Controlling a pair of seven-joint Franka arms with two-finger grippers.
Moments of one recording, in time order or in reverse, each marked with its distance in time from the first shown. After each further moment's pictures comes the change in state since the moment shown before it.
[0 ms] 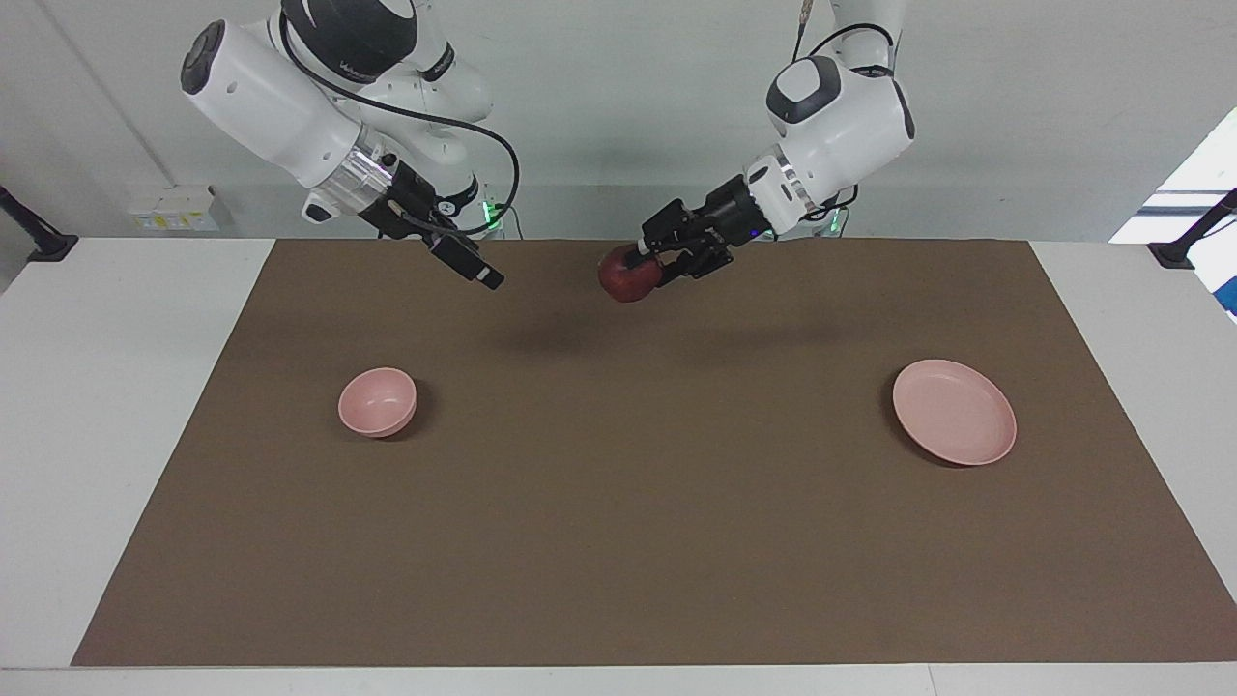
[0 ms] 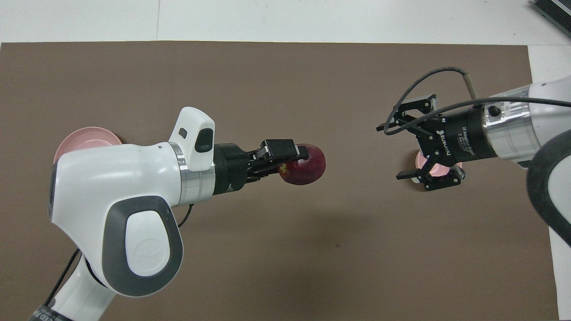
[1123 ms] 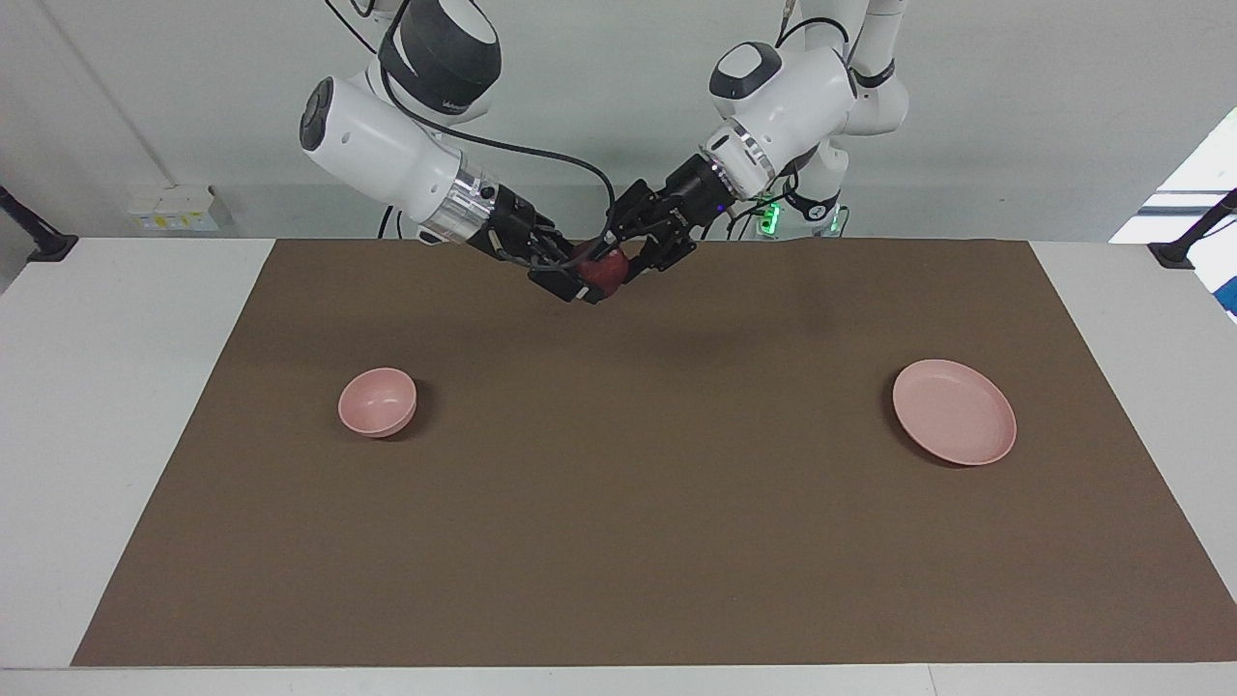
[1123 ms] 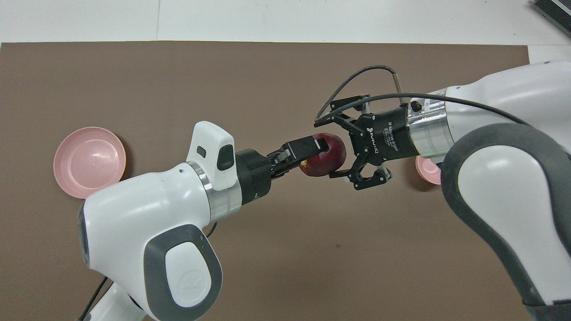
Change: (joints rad) left arm -0.014 -0.001 -0.093 -0.010 -0.038 0.238 -0.018; right arm 0.135 0.073 0.002 -0.001 0.166 0.129 0.114
